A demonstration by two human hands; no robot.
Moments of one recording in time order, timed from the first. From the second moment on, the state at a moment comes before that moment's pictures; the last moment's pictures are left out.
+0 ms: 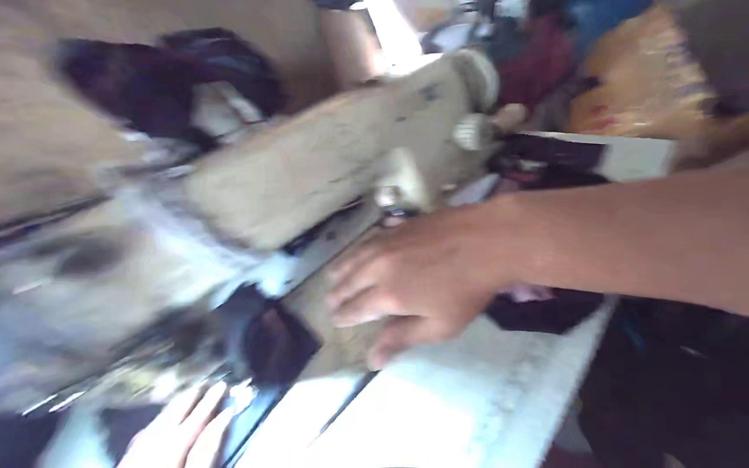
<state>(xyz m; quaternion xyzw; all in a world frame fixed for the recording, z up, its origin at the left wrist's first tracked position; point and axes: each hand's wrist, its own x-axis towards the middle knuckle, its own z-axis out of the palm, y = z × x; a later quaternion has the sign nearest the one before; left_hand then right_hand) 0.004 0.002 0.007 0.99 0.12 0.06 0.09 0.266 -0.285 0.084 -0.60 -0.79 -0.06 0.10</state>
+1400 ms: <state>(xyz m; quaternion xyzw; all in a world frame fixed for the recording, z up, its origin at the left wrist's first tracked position) -0.076 -0.112 0.008 0.95 0.26 0.12 0.12 0.120 -0.149 0.028 -0.60 -0.77 -0.01 0.23</state>
